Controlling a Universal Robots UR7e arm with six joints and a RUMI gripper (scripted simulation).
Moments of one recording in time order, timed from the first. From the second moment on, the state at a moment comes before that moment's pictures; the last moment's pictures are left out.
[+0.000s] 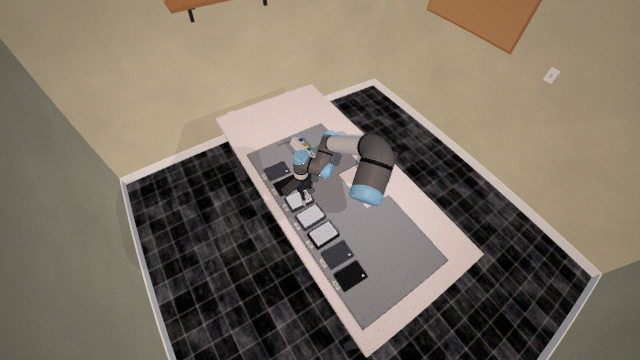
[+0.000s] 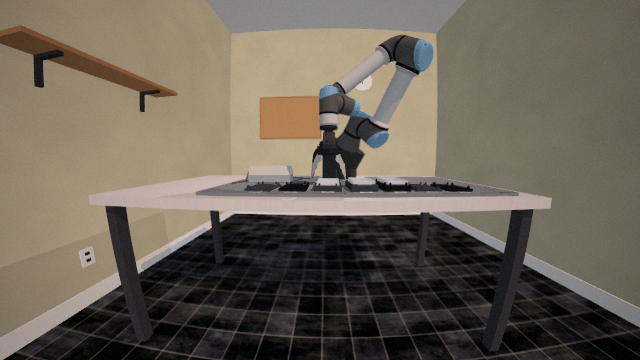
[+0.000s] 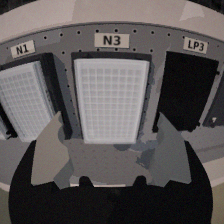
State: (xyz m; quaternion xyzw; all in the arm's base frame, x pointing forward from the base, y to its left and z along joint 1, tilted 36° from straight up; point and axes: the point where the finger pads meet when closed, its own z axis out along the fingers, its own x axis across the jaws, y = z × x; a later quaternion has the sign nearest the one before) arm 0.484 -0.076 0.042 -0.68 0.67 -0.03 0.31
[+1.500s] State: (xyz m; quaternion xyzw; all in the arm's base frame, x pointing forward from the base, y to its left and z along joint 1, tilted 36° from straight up) arm 0.446 -0.056 0.059 -0.69 0.65 -0.04 0.31
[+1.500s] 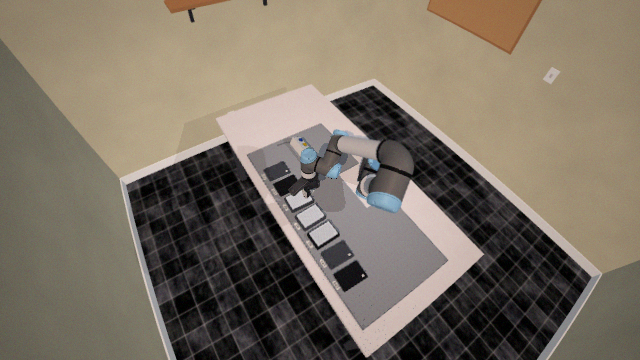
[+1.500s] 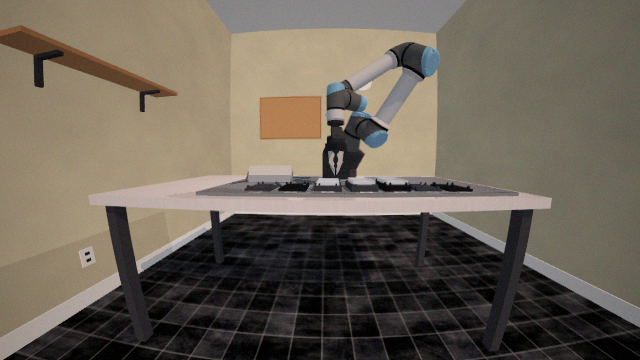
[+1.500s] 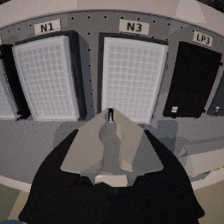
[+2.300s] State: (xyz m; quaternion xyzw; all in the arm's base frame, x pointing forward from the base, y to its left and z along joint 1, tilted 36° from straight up) arm 0.378 0.024 0.050 -0.69 0.65 -0.04 0.31
